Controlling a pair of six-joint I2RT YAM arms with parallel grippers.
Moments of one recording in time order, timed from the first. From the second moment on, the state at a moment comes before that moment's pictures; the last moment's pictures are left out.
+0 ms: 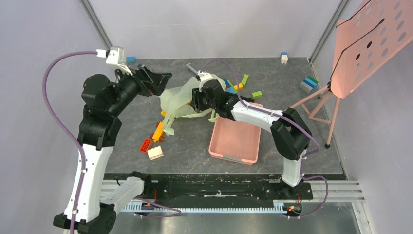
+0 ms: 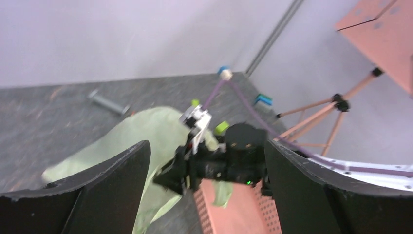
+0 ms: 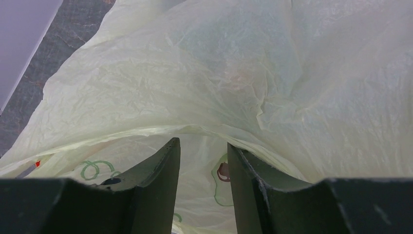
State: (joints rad) left arm -0.22 0.94 1.38 -0.50 0.27 -0.37; right arm 0.78 1.90 1.38 0.03 0.02 0.34
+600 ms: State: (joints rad) left arm -0.58 1.19 1.17 -0.31 0.24 -0.46; right arm 0.69 1.86 1.38 0.01 -0.08 0.42
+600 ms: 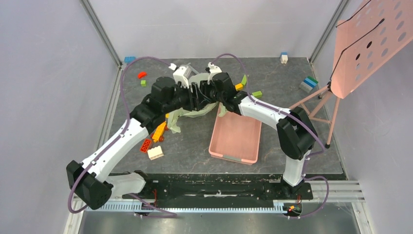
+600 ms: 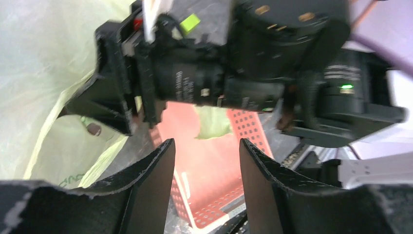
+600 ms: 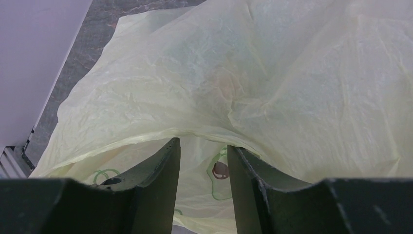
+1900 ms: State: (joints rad) left arm -0.48 1.51 0.96 -0.07 -0.05 -0.54; right arm 0.66 1.88 1.31 0.02 -0.10 0.43
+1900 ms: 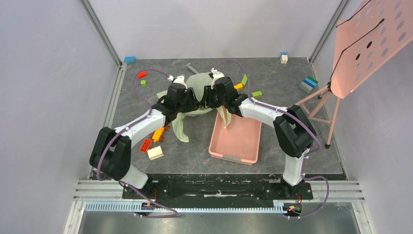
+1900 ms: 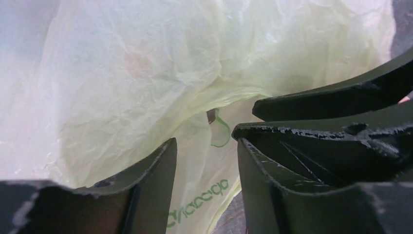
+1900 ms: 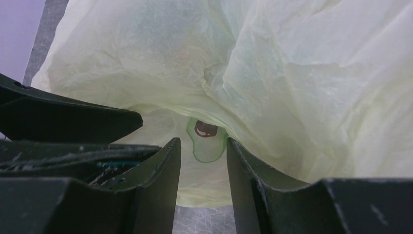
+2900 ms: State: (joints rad) left arm -0.48 1.68 1.00 -0.04 -0.20 -0.51; right arm 0.70 2.13 1.48 0.08 -0.08 0.42
